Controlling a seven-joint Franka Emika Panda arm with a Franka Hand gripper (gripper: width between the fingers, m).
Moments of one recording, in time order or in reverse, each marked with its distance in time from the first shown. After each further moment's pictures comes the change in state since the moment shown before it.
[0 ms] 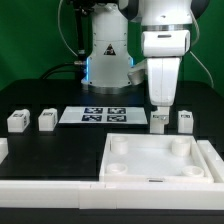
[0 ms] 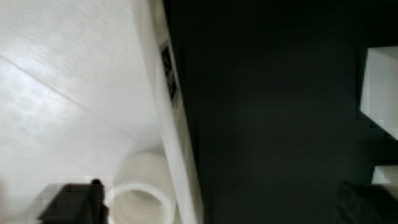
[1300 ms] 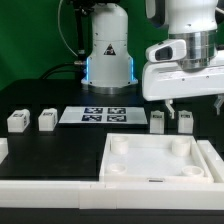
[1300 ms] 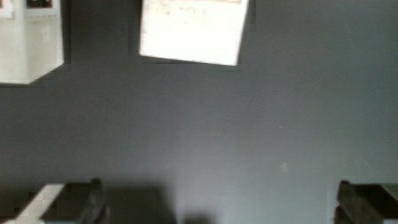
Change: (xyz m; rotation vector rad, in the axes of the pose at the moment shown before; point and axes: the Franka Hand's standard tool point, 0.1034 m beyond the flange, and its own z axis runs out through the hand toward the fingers) arm 0.055 -0.050 0.015 0.089 -0.003 1.371
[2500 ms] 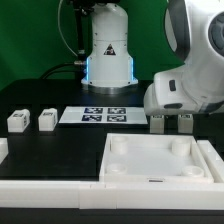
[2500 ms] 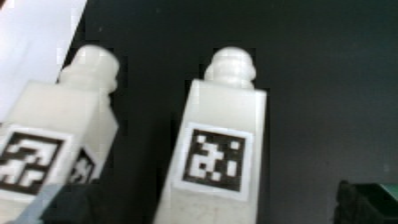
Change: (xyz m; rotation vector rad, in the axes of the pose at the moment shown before) arm -0.041 -0.002 0.025 -0.051 -0.841 -0.003
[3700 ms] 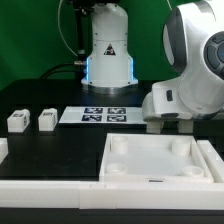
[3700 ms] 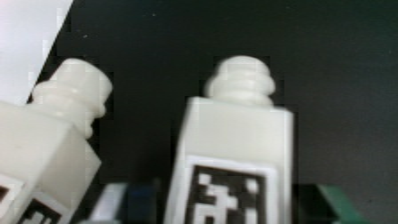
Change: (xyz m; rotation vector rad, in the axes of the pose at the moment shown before) arm -0.005 0.005 0.025 -0.007 -0.053 0.010
